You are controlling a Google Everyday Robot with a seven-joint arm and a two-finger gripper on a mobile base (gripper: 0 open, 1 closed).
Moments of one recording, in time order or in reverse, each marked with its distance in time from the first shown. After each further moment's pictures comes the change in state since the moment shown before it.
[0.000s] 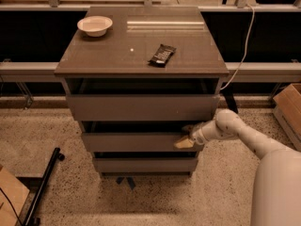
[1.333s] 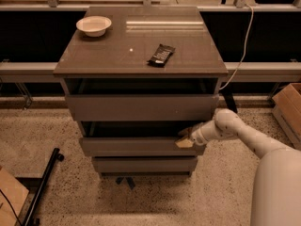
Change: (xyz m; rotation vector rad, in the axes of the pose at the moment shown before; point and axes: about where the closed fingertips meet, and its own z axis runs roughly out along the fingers) arm -0.007 0.003 -0.004 -0.006 0.001 0.000
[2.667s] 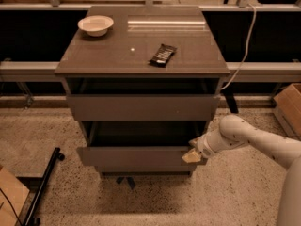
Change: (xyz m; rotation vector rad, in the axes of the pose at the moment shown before) arm 0.039 0.072 -0.054 -0.001 0.202 0.084
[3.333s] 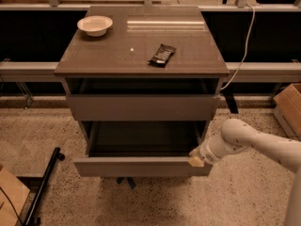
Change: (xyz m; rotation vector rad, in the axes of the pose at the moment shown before) arm 0.018 0.023 -0.008 -0.012 0.058 0.036
